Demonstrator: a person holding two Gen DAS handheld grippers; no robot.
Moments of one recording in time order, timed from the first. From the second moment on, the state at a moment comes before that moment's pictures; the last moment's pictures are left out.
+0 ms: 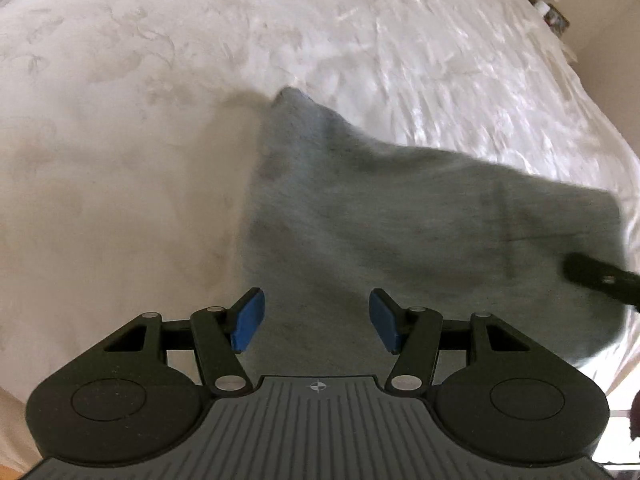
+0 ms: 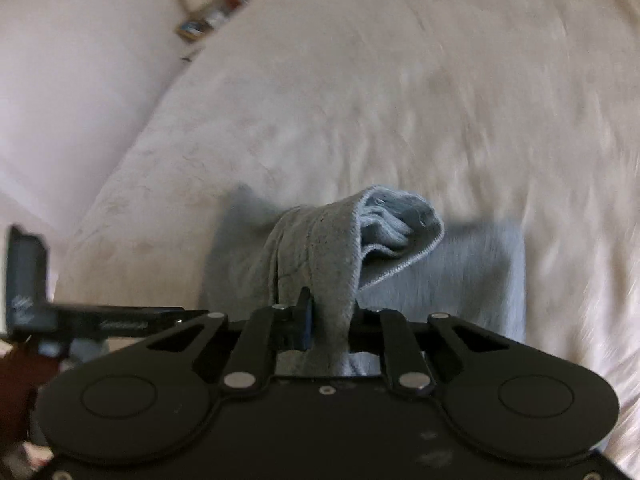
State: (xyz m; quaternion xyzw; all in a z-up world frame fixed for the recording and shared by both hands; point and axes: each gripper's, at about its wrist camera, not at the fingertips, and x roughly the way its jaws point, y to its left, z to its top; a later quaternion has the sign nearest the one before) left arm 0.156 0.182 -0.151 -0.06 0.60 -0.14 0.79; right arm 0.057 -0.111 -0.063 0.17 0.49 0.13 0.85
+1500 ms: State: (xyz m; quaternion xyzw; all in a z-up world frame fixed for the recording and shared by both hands) left arm 0.114 0.185 -0.191 -0.02 0.63 -0.14 0.76; right arm 0.045 -0.148 -0.153 0.18 0.58 0.04 0.79
